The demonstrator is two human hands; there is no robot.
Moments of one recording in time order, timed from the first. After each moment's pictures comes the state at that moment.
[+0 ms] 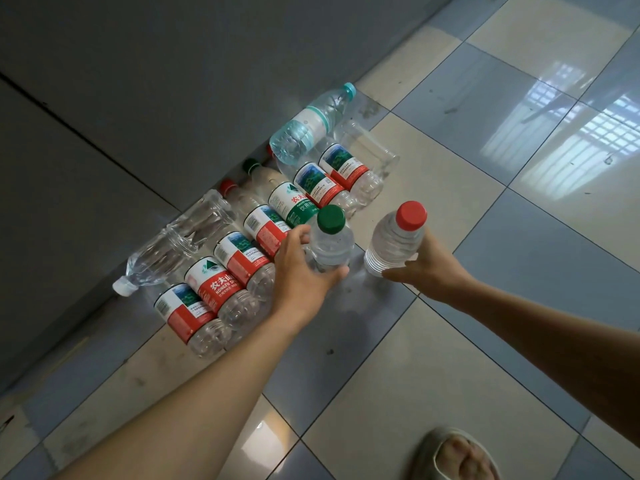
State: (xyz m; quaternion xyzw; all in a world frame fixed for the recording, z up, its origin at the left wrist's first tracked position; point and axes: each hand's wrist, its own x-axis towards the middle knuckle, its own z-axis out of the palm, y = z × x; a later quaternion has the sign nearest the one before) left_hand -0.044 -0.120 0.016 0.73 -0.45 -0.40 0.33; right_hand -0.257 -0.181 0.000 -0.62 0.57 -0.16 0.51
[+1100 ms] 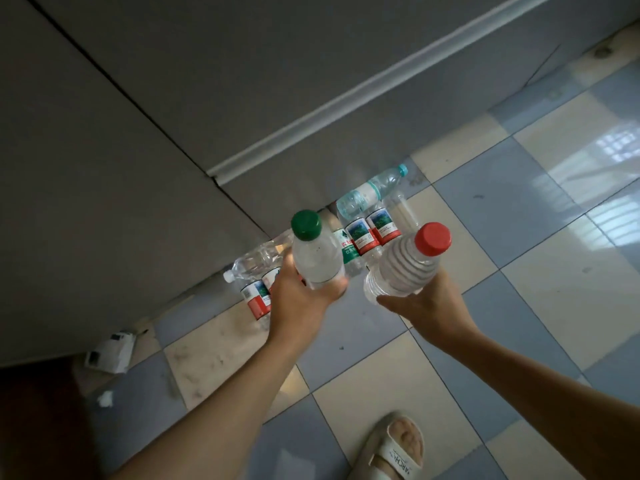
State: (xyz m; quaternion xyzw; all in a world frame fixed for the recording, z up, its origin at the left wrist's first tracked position) left_hand -0.010 -0.111 0.255 0.77 -0.26 -0.39 0.44; right_hand -0.200 -0.197 0.252 -0.66 0.54 -0.11 0.51
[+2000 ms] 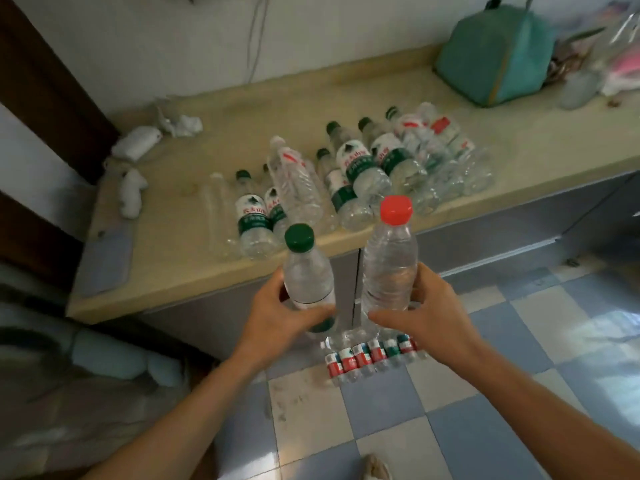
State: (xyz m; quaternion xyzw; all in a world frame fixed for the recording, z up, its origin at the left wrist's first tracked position) left_hand 0.135 0.044 0.800 0.73 -0.32 -0.30 0.53; right_hand -0.063 -0.105 0.817 -0.74 0.38 -0.15 0.53
